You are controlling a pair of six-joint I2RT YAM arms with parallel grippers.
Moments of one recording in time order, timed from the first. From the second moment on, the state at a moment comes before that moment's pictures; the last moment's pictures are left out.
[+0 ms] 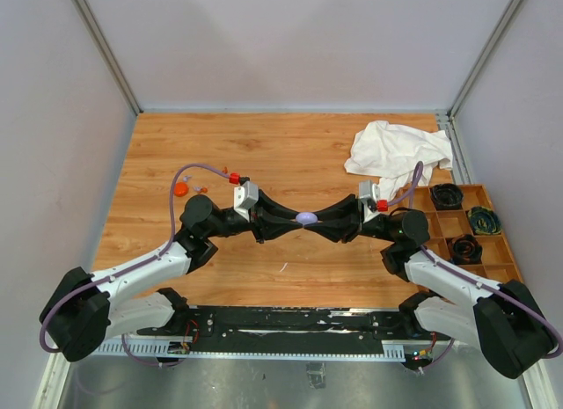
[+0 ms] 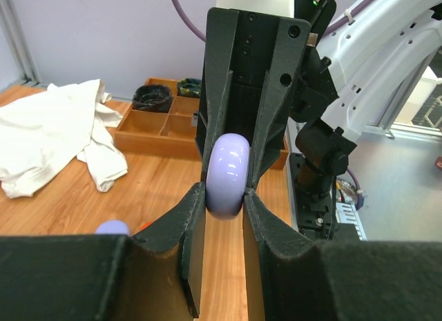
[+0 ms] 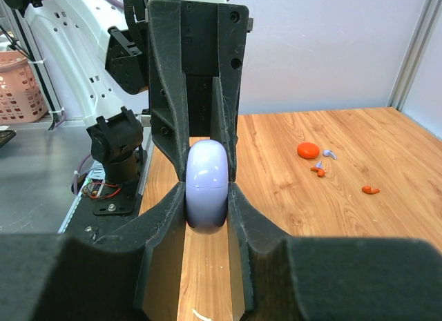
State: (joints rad) left arm -0.72 1.09 0.51 0.83 0.71 -0.26; right arm 0.54 1.06 0.35 1.17 -0.91 0.37
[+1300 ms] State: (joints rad) left arm -0.72 1.07 0.51 0.80 0.72 -0.26; right arm 0.54 1.07 0.35 1.11 -0.93 0.35
